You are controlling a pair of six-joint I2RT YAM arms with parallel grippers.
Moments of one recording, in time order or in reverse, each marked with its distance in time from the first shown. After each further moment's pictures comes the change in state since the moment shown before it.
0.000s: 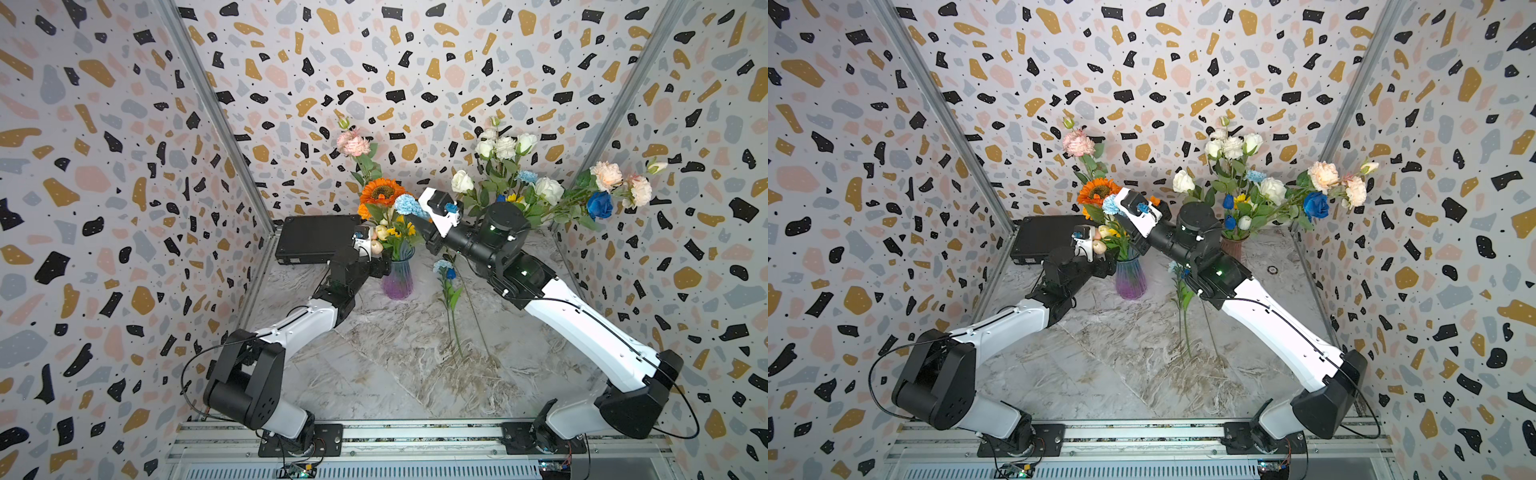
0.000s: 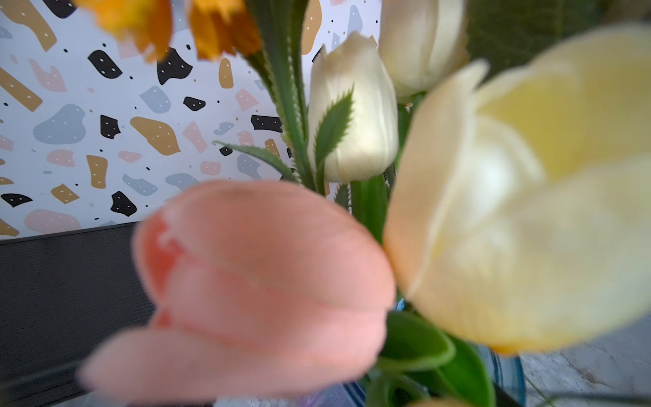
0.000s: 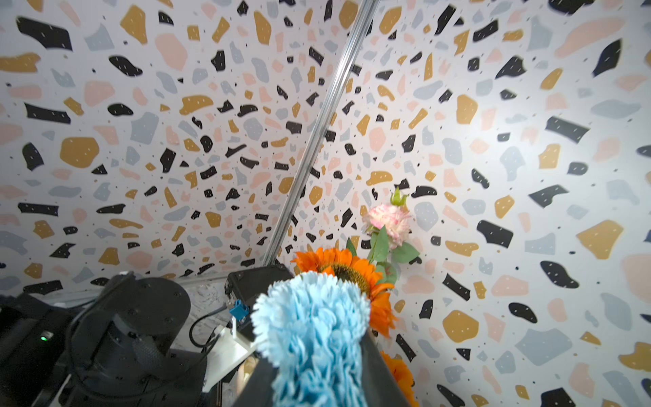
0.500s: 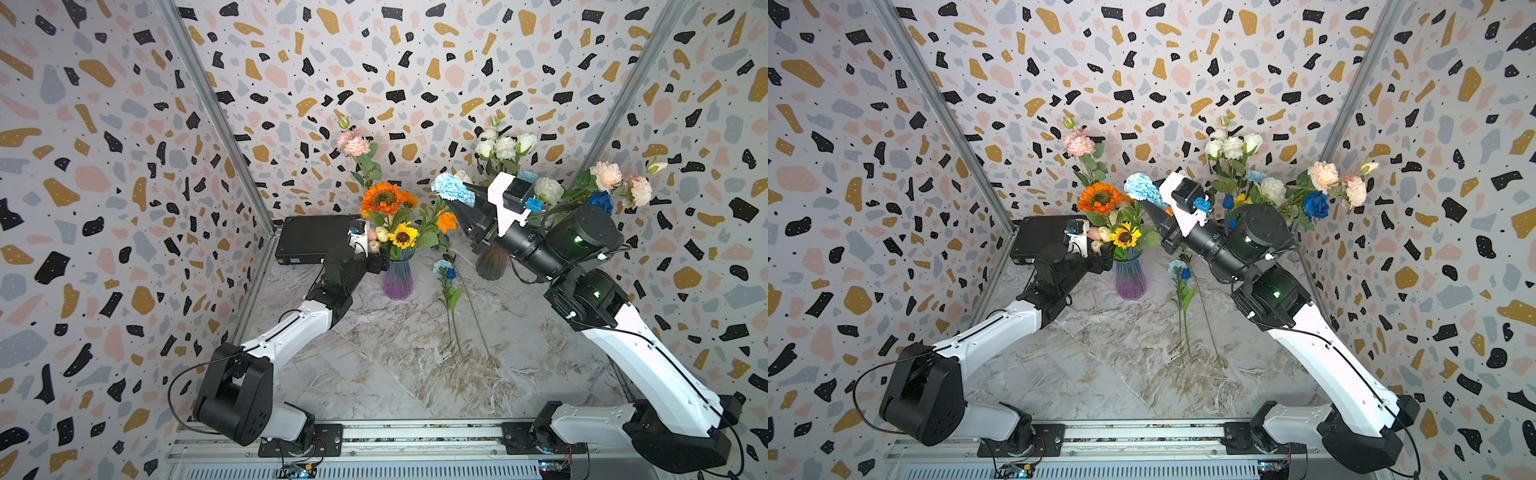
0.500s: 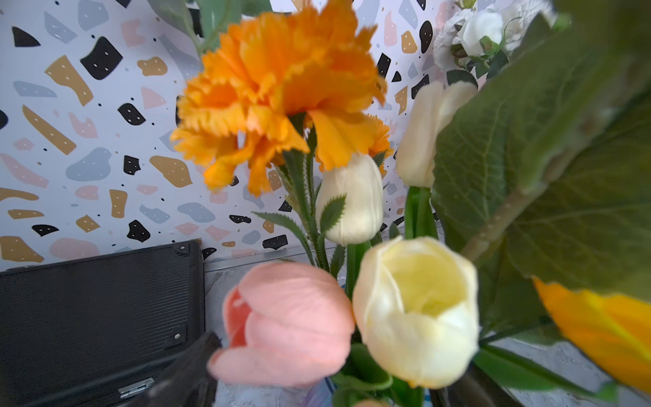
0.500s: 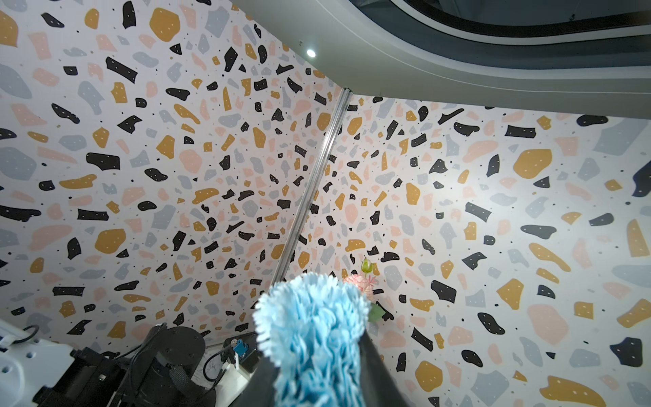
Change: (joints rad) left arm 0.000 -0.081 0.024 -0.042 -0.014 0.011; right arm 0.005 -0.204 0.048 -0.079 0.011 0.062
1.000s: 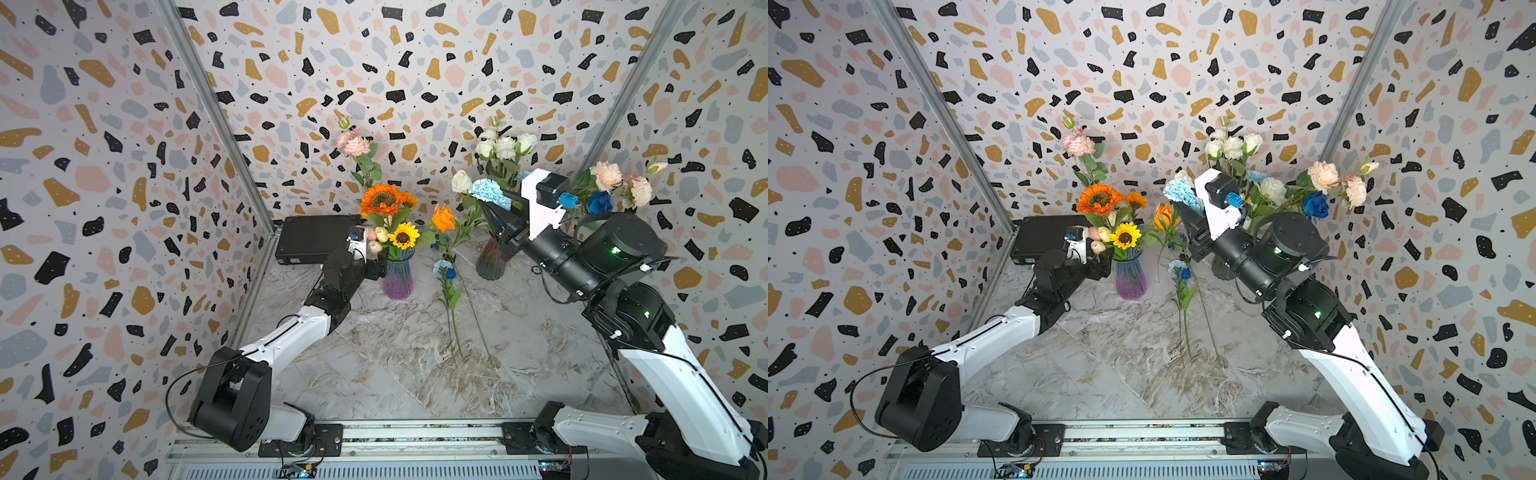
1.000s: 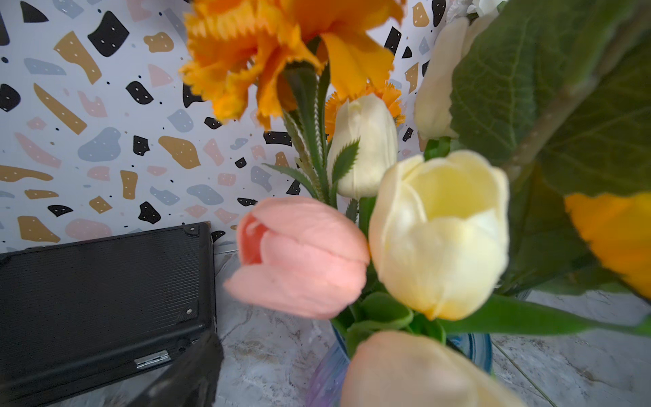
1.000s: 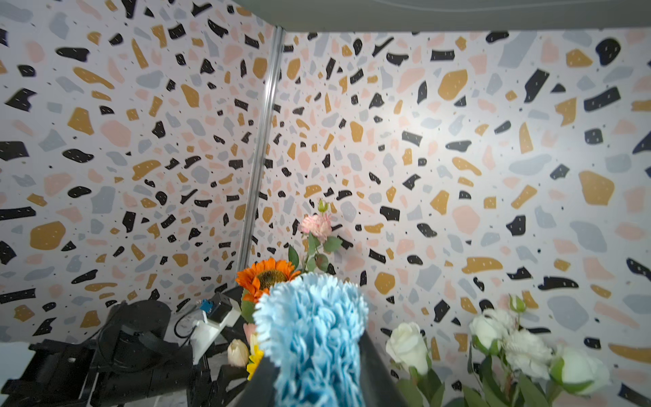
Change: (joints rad) left arm 0.000 -0.027 -0.066 -0.001 -0.019 0.012; right arm 0.000 -0.082 0.013 -0.293 0.291 0.100
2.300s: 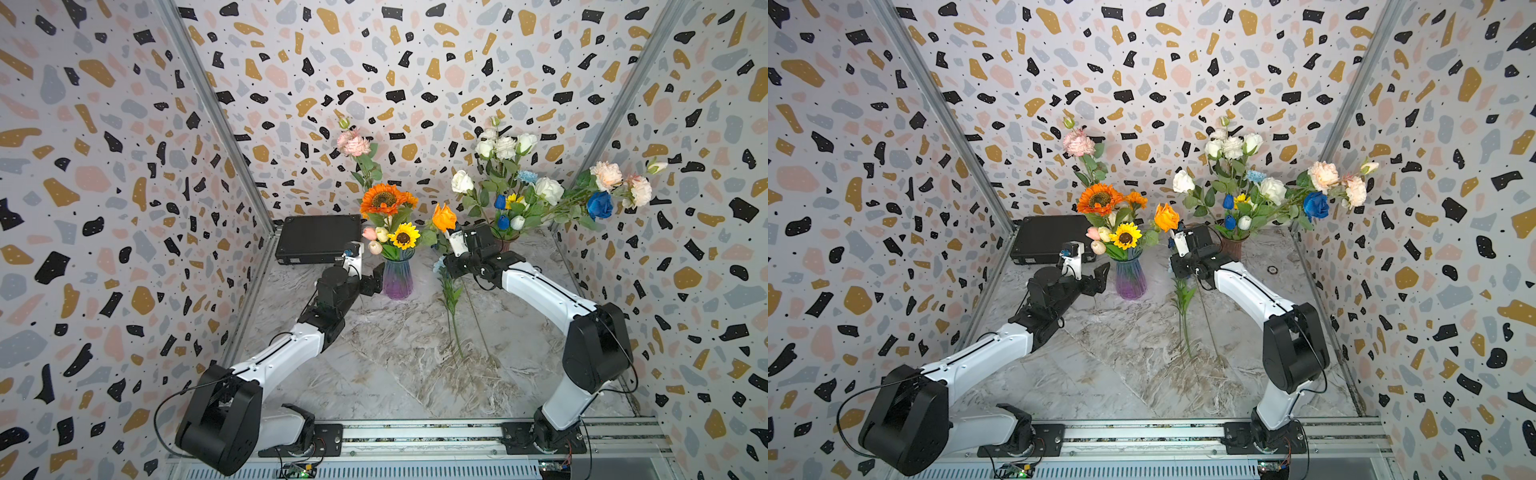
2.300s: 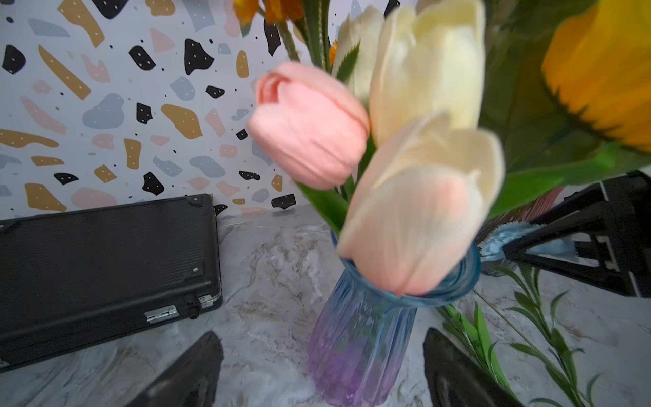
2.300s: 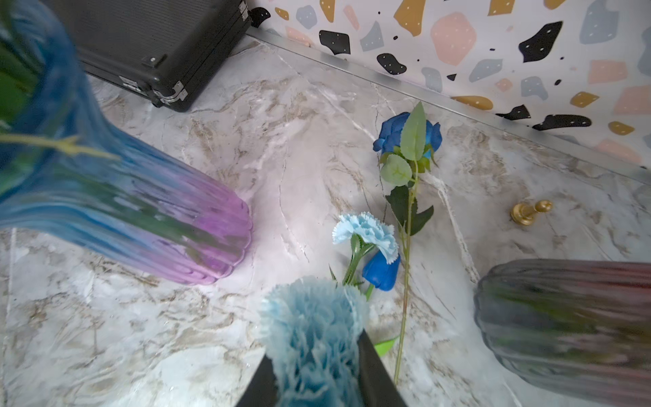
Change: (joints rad) left arm -0.003 -0.114 -0.187 0.029 0.027 -0.005; right arm -0.330 0.620 -0.262 0.021 -0.169 0.217
